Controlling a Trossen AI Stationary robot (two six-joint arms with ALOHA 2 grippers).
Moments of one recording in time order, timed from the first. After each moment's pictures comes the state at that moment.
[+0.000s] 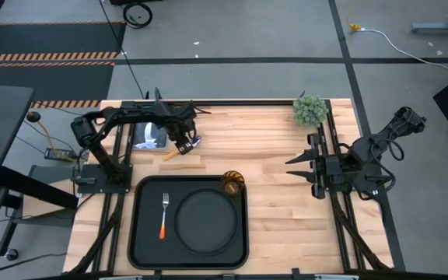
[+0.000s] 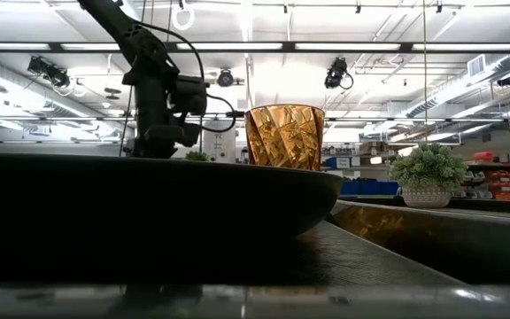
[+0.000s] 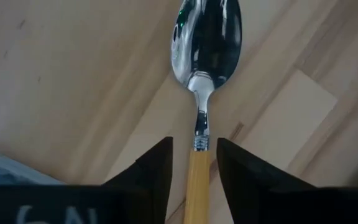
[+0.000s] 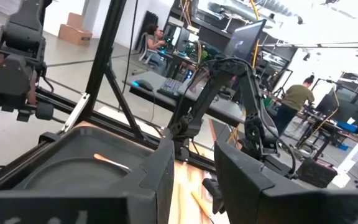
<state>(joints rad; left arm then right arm) 0.57 1.70 1.02 -0.73 0.07 0.01 0.56 0.69 0.71 0.01 0.48 -0.42</state>
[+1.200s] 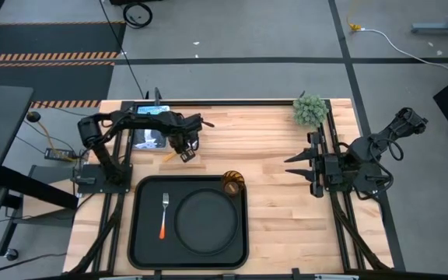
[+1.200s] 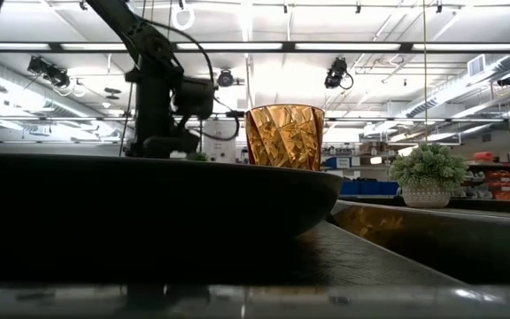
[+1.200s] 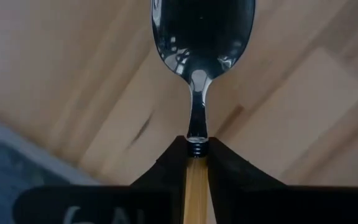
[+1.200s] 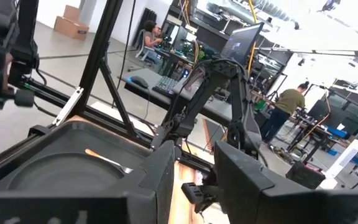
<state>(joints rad) 0.44 1.73 1.02 -0.78 -0.06 -0.16 0.54 0.69 0.71 0.01 0.47 -0.47</state>
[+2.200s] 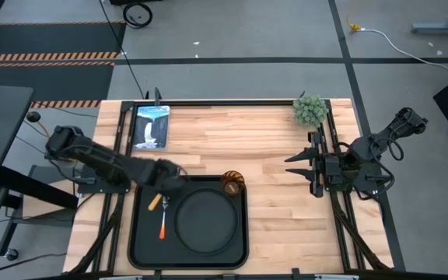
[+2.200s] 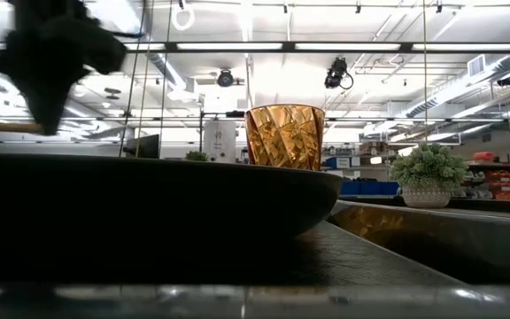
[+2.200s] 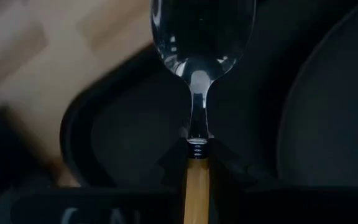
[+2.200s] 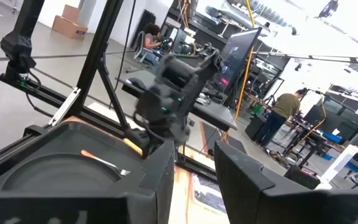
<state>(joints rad) -0.34 1.43 1.02 -1.13 -0.14 -1.34 0.54 0.69 0.71 0.02 0.47 -0.50</state>
